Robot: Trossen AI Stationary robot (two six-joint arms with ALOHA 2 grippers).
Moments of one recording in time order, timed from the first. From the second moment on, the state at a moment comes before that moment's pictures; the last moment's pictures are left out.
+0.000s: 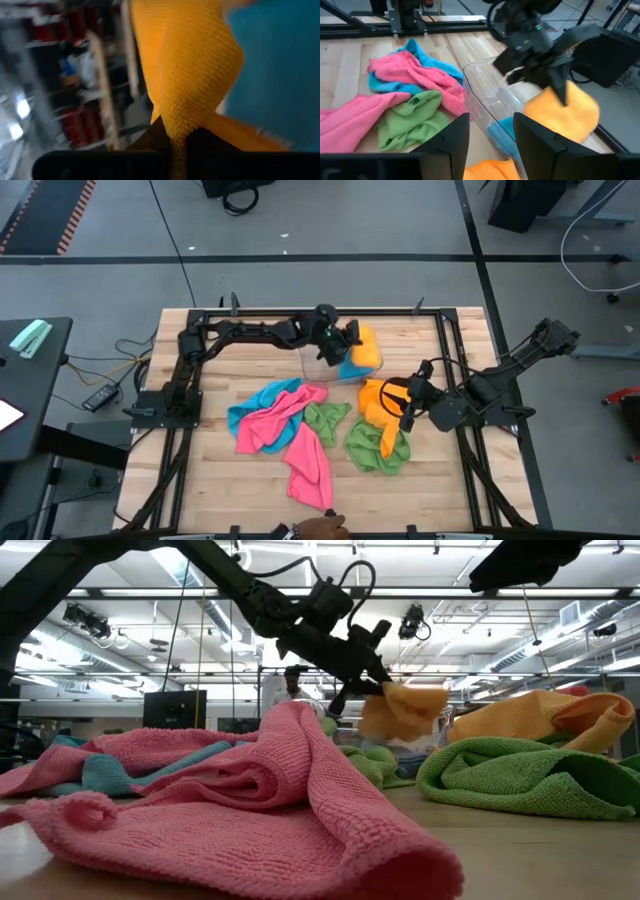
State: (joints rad) left arm 0.35 2.09 1.47 0.14 0.21 1.79; right arm 0.56 0.97 0.76 -0.50 0.93 0.47
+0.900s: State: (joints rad) left arm 0.41 2.06 1.76 -0.50 0.43 1.24; right arm 0.56 0.97 0.76 -0.49 0.91 0.47
